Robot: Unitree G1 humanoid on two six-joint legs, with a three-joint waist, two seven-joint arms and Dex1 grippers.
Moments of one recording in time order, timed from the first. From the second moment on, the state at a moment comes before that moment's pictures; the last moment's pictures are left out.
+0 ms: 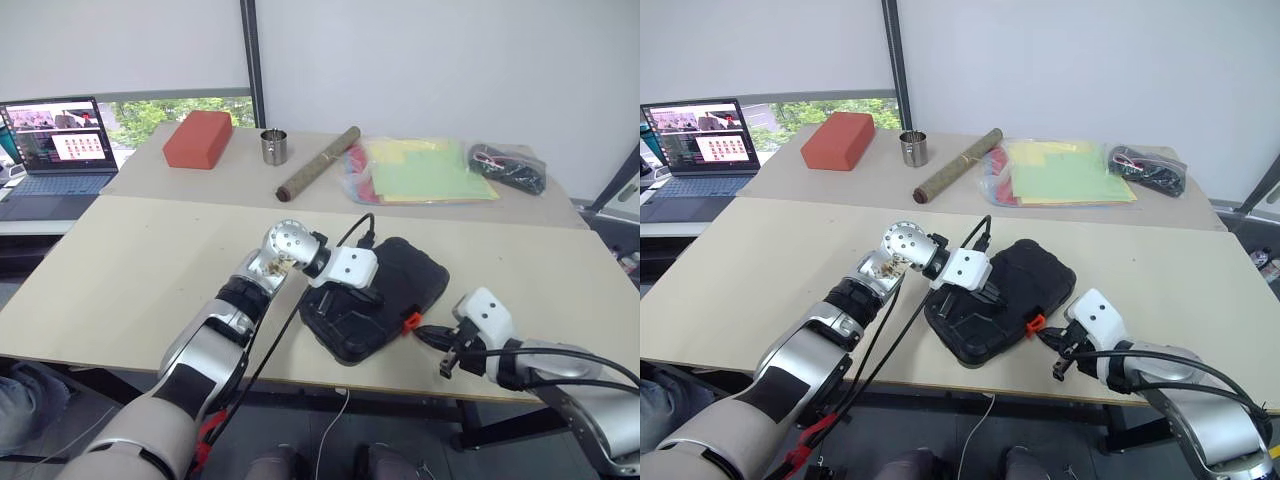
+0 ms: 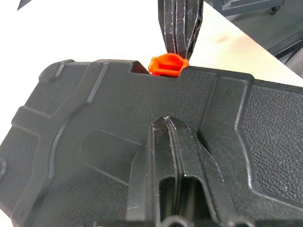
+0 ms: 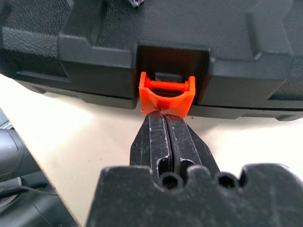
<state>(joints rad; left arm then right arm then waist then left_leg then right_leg) -1.08 0.17 -0.41 0.84 0.08 -0.39 -1.42 0.00 -0.77 -0.08 -0.59 0.42 0.80 0.65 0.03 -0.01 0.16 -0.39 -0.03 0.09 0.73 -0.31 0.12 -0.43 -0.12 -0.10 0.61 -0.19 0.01</state>
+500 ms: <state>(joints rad) -1.04 0.19 -0.38 0.81 0.06 -0.32 -1.41 -0.03 -0.78 -0.12 -0.64 0.45 0.80 0.68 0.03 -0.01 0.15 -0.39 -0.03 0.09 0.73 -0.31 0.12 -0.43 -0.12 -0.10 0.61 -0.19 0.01</state>
